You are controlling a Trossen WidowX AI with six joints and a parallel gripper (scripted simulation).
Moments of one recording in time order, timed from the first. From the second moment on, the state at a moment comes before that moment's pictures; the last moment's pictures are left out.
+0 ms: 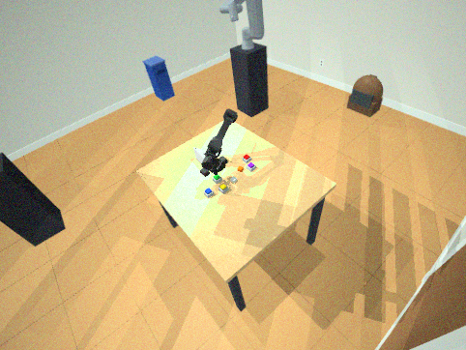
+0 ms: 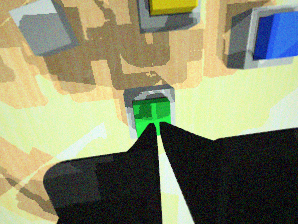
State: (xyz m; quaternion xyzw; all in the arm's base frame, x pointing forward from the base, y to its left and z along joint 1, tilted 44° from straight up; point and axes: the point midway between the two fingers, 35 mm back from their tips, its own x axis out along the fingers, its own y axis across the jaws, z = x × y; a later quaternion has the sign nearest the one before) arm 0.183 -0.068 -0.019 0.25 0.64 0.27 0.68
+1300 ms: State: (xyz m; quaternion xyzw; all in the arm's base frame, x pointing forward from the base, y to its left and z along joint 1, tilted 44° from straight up) arm 0.185 -0.073 -0.010 0.25 0.64 0.26 0.68
